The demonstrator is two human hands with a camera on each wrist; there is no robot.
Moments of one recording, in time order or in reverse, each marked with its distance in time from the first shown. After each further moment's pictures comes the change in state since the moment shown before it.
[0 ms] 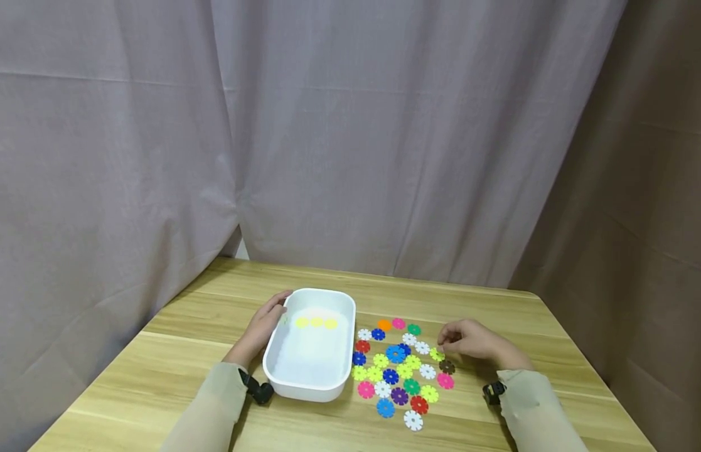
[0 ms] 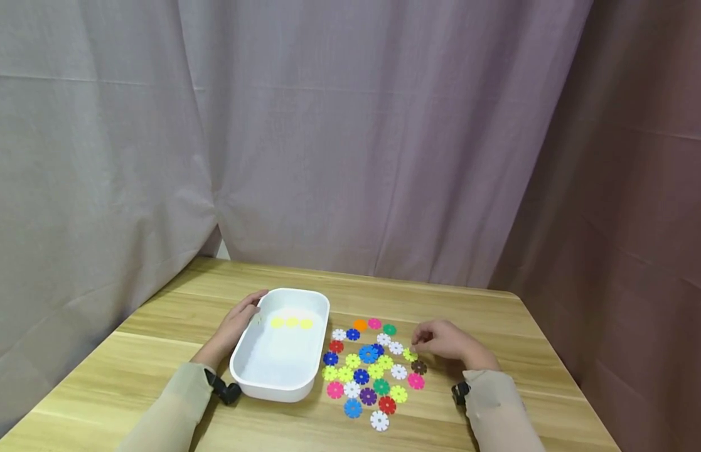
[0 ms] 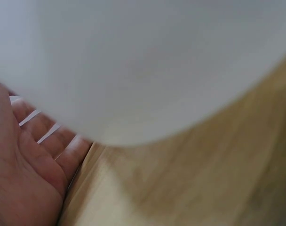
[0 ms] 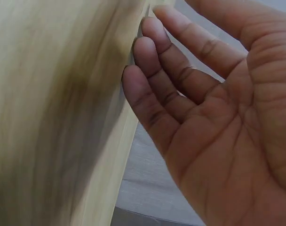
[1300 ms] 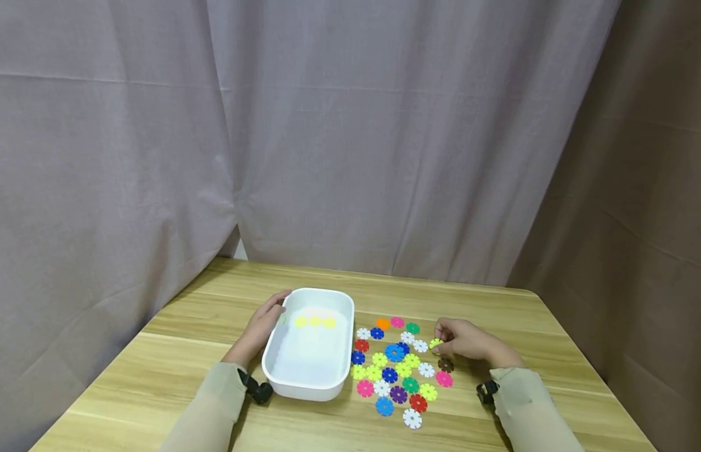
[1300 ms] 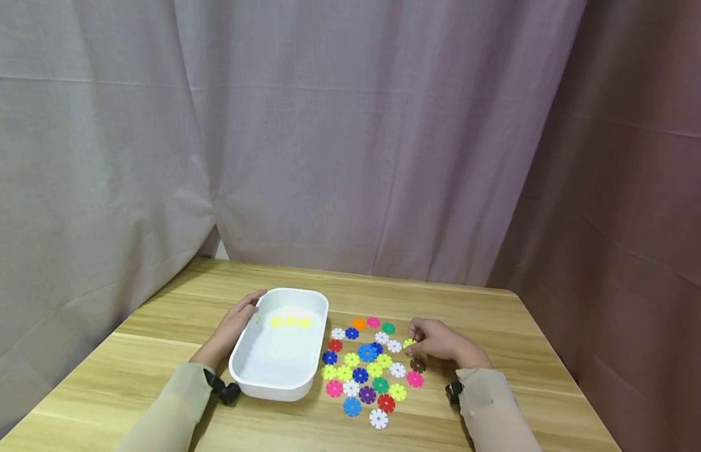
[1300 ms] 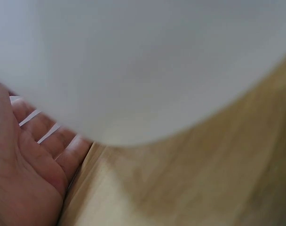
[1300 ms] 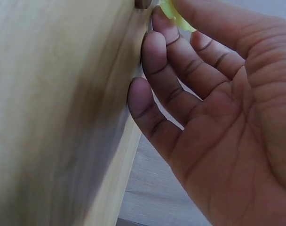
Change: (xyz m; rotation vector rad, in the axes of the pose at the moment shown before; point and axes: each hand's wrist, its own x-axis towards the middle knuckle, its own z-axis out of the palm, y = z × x) left_hand -0.002 0.001 0.000 -0.001 0.007 0.016; right_hand 0.005 -0.006 0.008 0.007 0.005 0.016
